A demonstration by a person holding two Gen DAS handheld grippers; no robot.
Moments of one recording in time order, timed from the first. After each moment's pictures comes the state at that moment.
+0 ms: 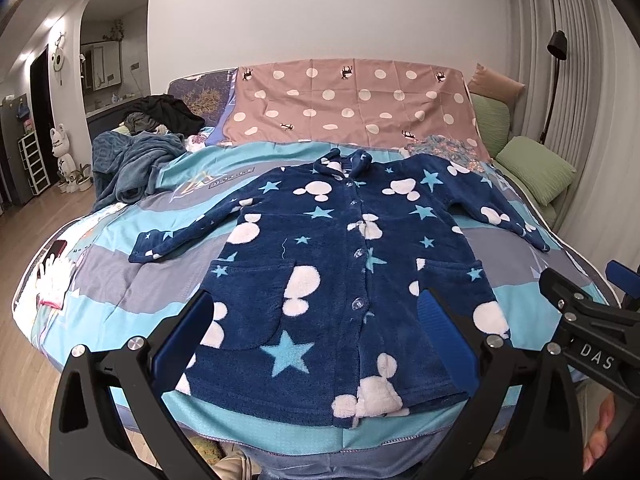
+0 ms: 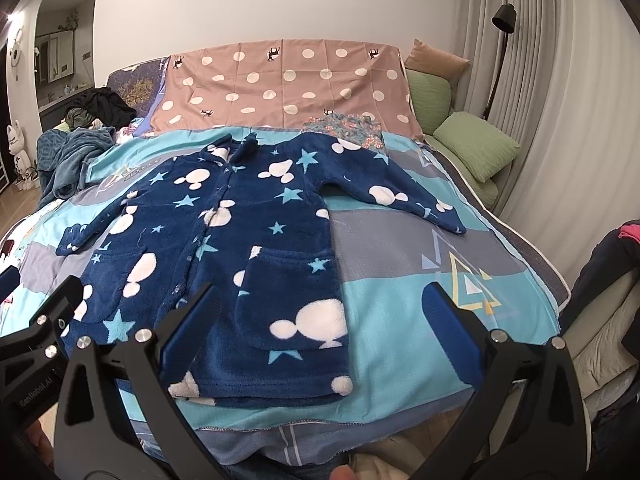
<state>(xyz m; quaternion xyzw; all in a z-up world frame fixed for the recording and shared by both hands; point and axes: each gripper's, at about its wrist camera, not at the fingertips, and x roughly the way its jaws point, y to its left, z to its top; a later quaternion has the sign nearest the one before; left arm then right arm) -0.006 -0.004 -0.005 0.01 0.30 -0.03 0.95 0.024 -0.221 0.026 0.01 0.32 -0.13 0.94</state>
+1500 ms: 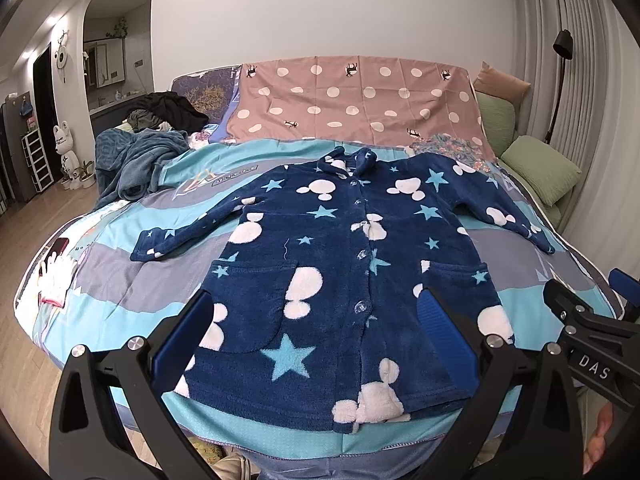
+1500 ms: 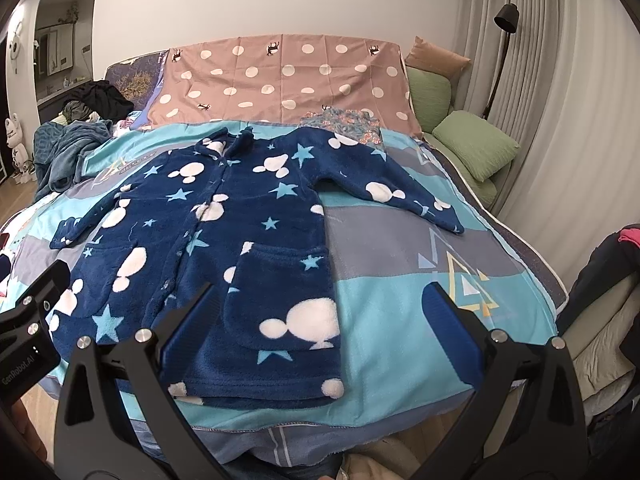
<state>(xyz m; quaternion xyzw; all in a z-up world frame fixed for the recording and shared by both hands) 0.003 -0.004 -0.006 0.00 0.30 -0.03 0.95 0.033 -0.228 0.017 0.00 0.33 -0.13 0.93</state>
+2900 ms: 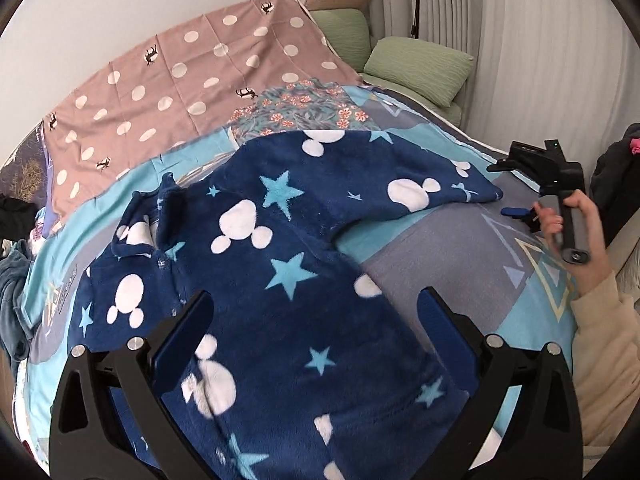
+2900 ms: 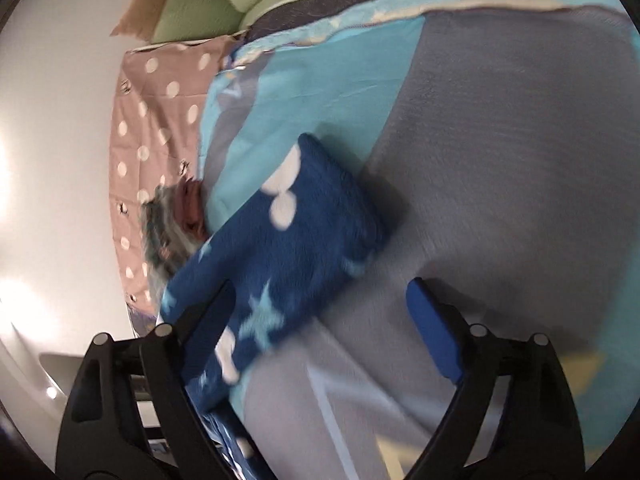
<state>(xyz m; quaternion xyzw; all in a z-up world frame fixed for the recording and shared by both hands) 0.232 -0.206 -0.024 0.19 0.37 -0.28 0.87 0.241 -0.682 -0.193 0.64 0.32 -0.16 0.68</state>
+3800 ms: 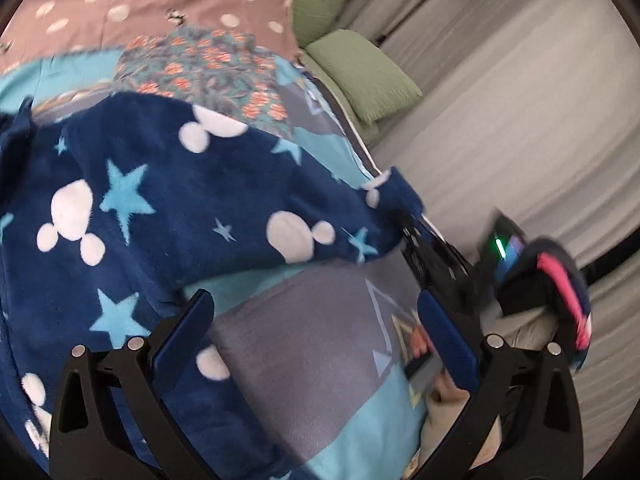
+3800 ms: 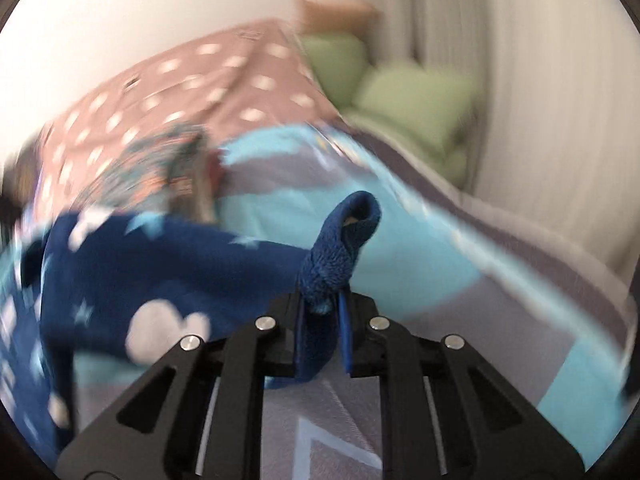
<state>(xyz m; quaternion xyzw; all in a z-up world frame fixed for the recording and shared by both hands) 0.321 -0.275 -0.044 -0.06 0.51 -0.42 0.75 0.292 -0.536 -0.077 0.05 0.29 -0.23 0.93</state>
